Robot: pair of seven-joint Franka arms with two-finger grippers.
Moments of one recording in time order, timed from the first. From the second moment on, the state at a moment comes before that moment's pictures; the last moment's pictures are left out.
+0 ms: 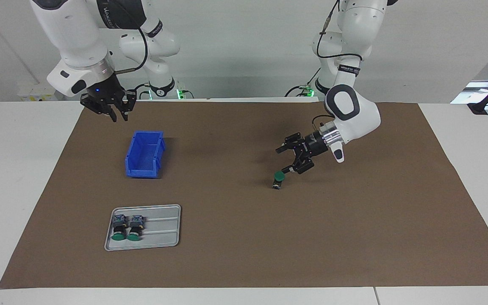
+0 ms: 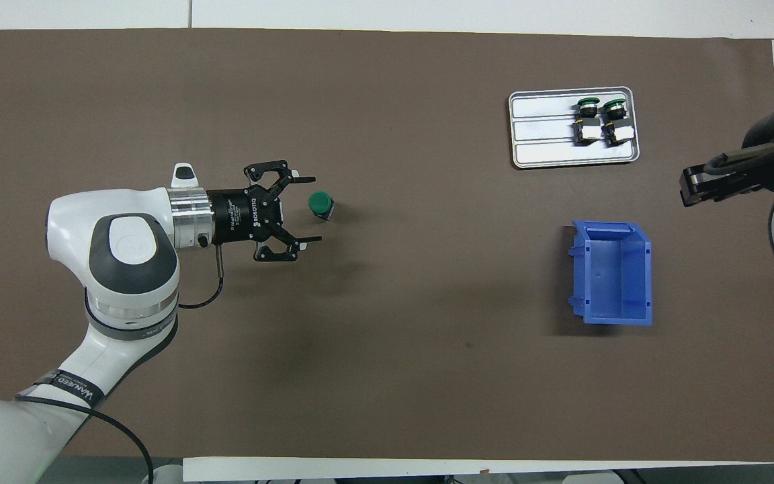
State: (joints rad) left arm -0.39 0.12 -0.04 -2.18 -1.37 2.30 -0.87; right arm 0.11 0.02 -0.02 -1.54 -0.05 1.47 -0.06
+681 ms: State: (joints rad) left arm -0.42 0.16 -0.04 -2.02 -0.95 2.30 -1.28; right arm 0.11 0.02 -0.03 -1.54 -0.05 1.47 -0.06
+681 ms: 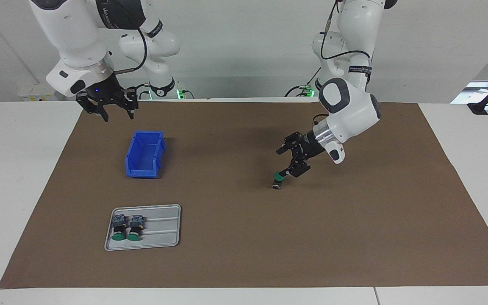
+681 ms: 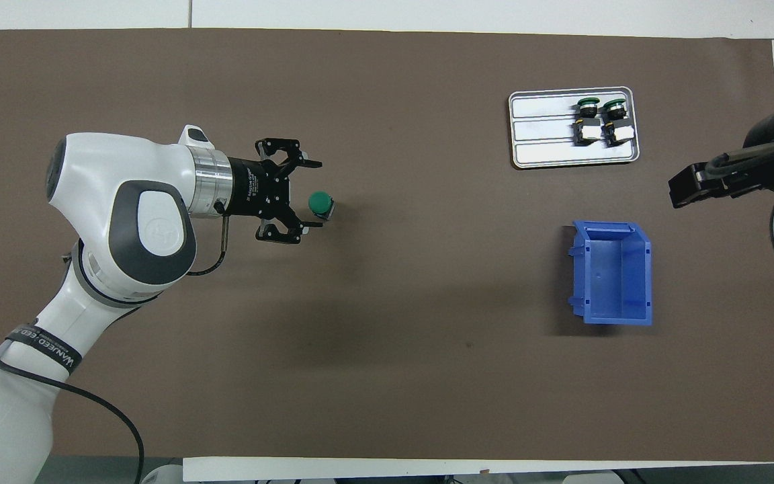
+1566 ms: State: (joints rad) left arm -0.45 0.16 -0.04 -1.93 -0.51 2.28 -1.62; right arm 0.11 0.02 -0.03 -1.55 -0.05 1.46 -0.06
